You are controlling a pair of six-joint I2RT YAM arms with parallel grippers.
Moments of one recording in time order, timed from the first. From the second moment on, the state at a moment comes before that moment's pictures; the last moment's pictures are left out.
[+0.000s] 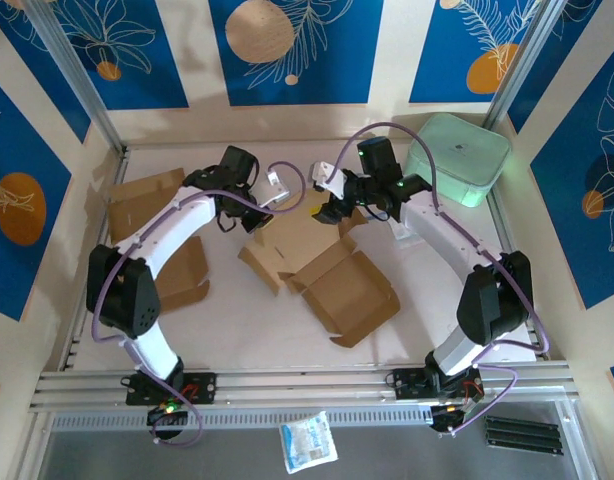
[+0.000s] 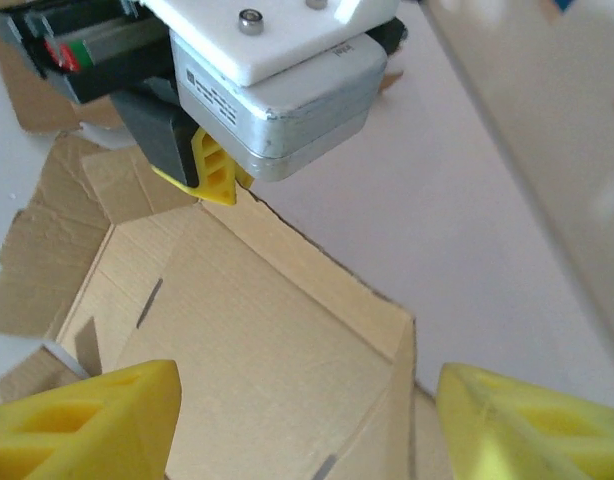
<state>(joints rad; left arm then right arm) -0.45 1.71 1.49 -0.83 0.23 0.56 0.43 1.60 1.39 -0.48 -0.62 -0.82</state>
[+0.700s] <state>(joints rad) -0.55 1.67 1.49 -0.80 0.13 0.76 0.44 1.71 1.44 -0.50 -0.66 -1.14</state>
